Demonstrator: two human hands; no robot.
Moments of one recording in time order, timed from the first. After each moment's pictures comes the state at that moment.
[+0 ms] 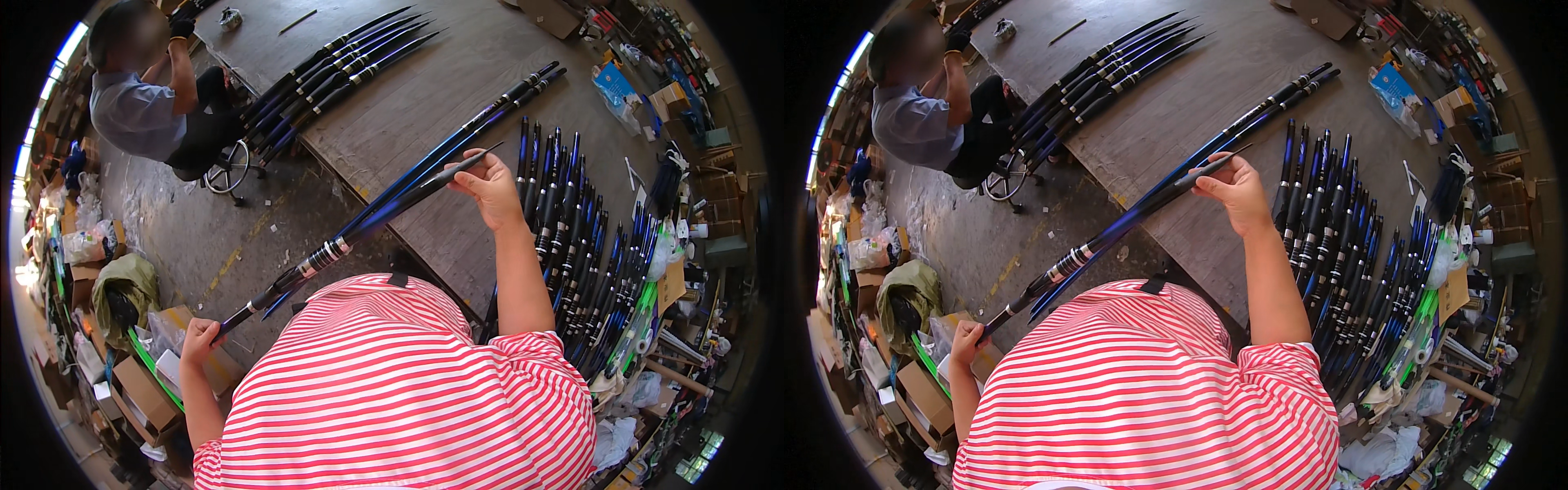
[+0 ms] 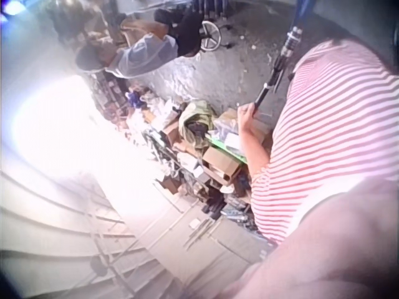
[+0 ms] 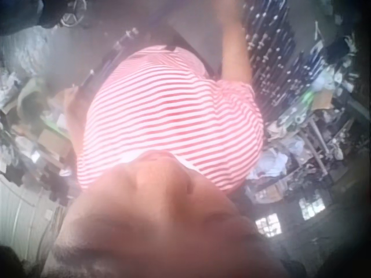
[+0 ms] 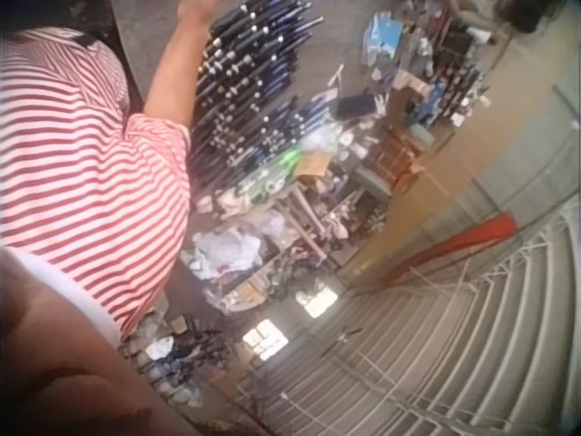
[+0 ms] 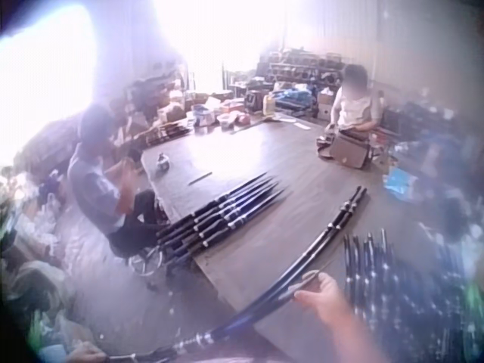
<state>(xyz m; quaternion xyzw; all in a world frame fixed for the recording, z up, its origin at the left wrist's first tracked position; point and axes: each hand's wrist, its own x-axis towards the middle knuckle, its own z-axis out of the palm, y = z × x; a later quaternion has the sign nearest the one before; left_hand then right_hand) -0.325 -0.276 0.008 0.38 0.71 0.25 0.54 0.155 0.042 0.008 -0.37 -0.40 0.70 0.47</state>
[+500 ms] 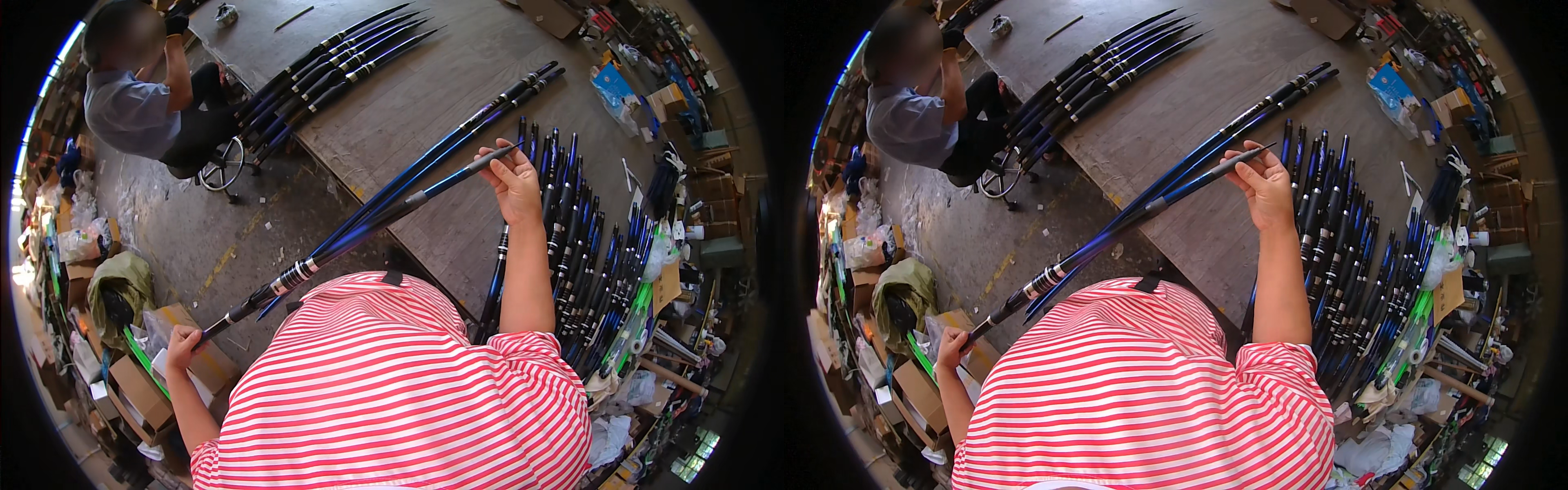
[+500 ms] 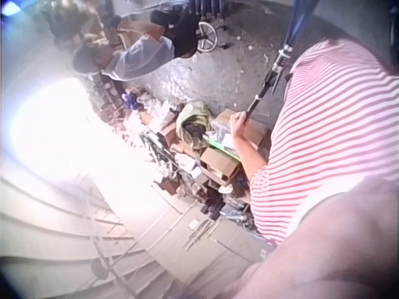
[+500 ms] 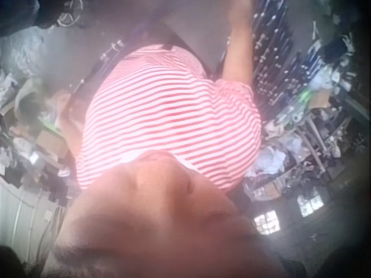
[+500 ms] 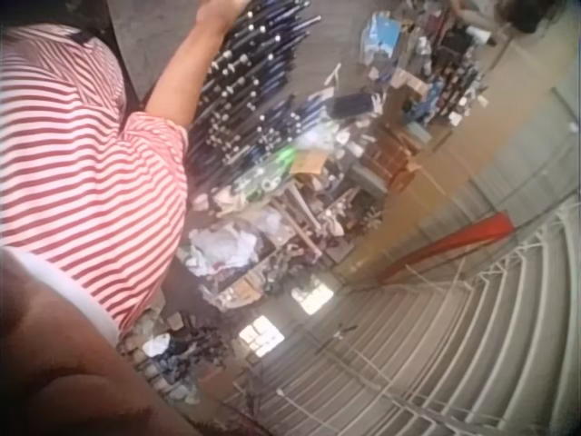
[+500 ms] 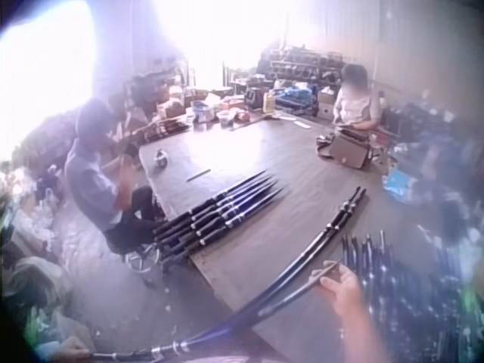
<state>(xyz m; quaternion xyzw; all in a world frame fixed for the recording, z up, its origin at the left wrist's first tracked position) -0.360 -0.297 0.009 0.34 0.72 0.26 0.55 0.186 0.059 0.008 -0.36 -0.35 0.67 0.54</state>
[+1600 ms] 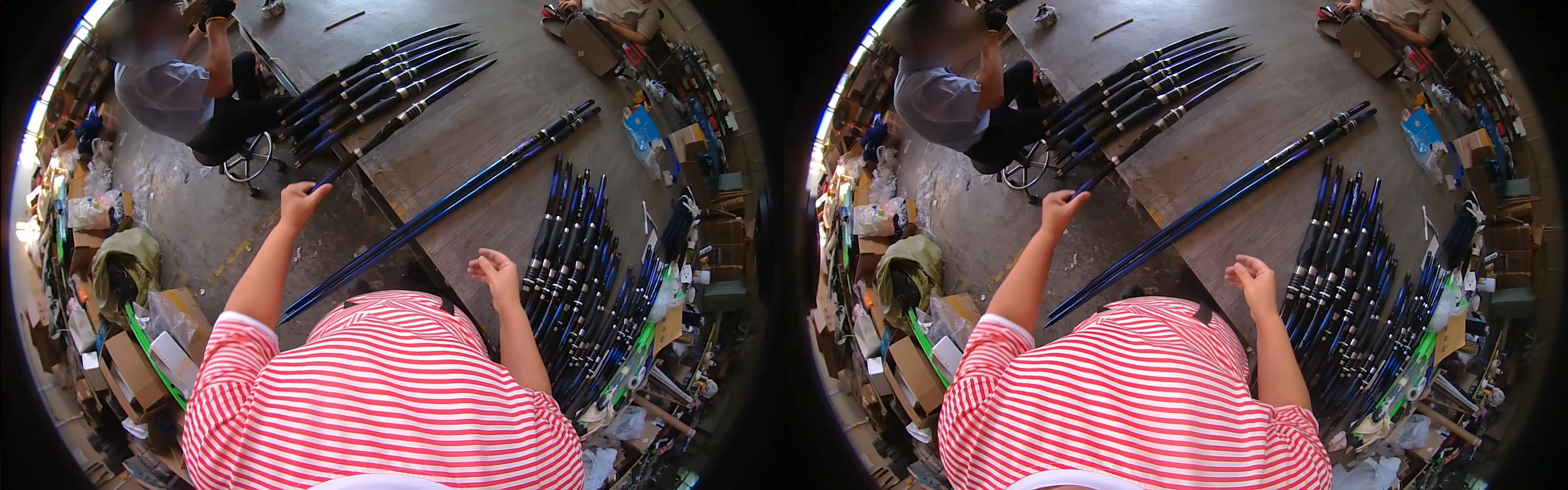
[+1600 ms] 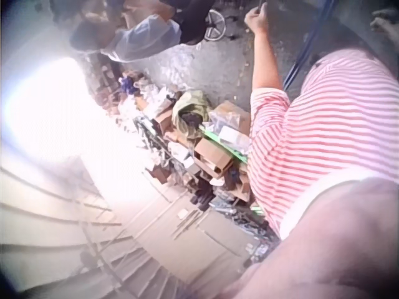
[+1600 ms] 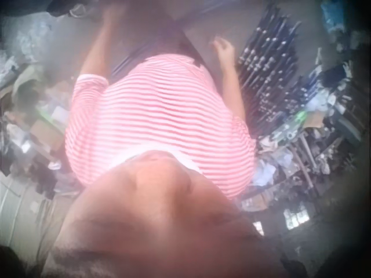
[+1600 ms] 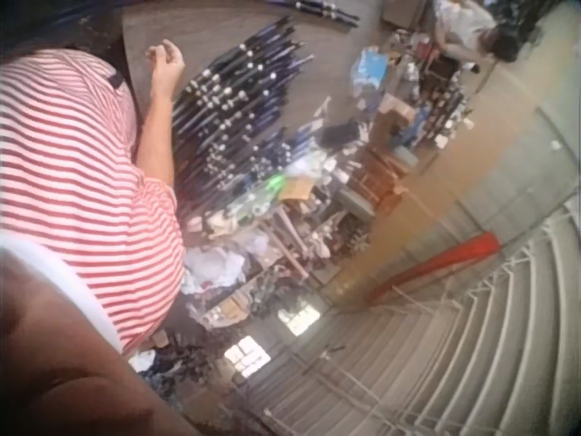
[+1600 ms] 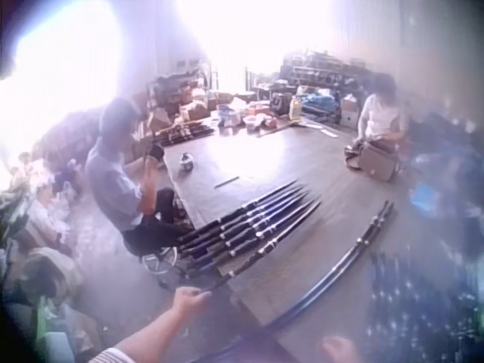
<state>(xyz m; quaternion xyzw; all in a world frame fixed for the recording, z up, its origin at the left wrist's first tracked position) -0.256 -0.007 -0.116 0.52 0.75 0.34 0.24 0.167 -0.036 -0.083 -0.58 -0.38 0.64 0.33</state>
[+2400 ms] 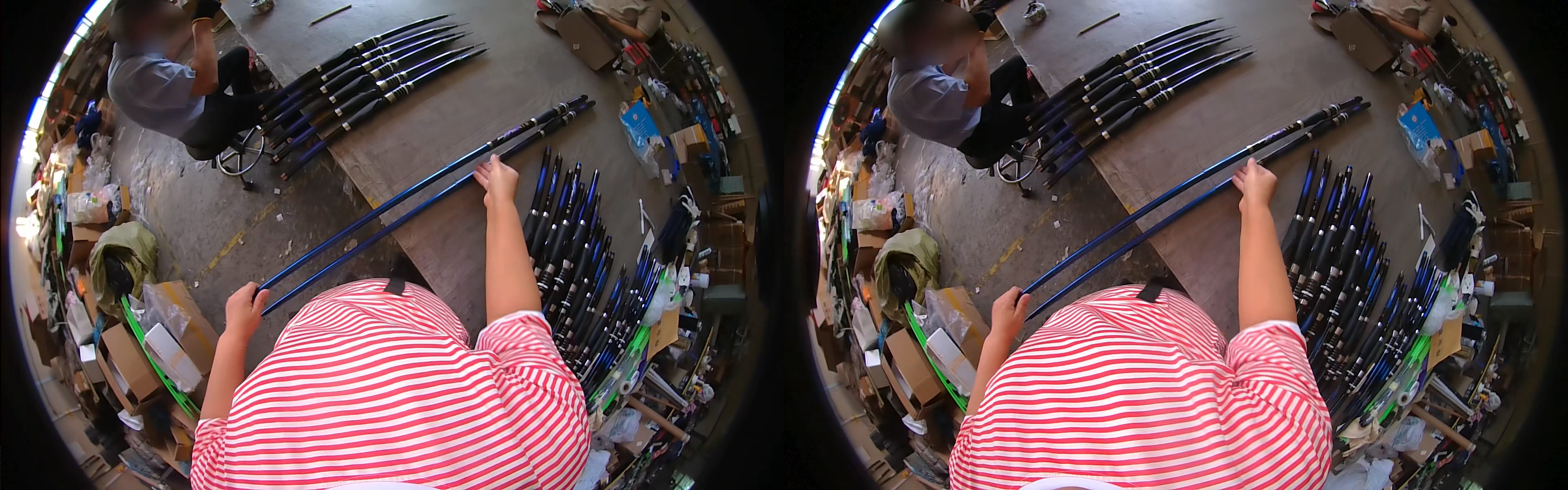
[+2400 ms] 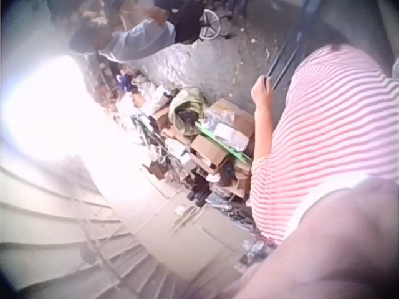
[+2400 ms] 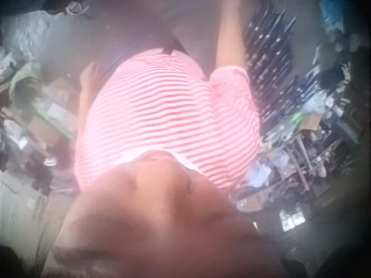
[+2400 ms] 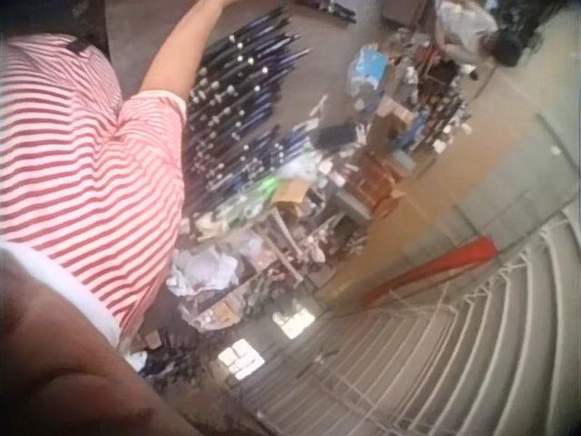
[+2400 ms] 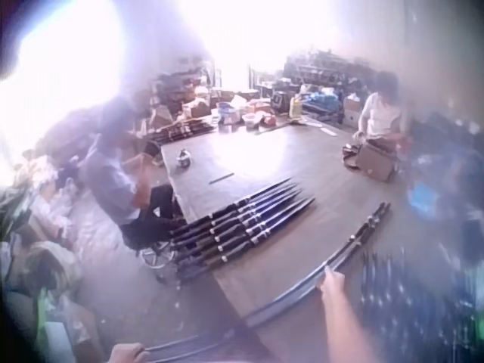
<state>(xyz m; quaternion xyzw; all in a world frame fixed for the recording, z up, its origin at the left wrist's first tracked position) -0.235 -0.216 -0.055 0.52 0.82 0.12 0.21 0.152 0.156 -0.111 -0.61 -0.21 0.56 0.52</state>
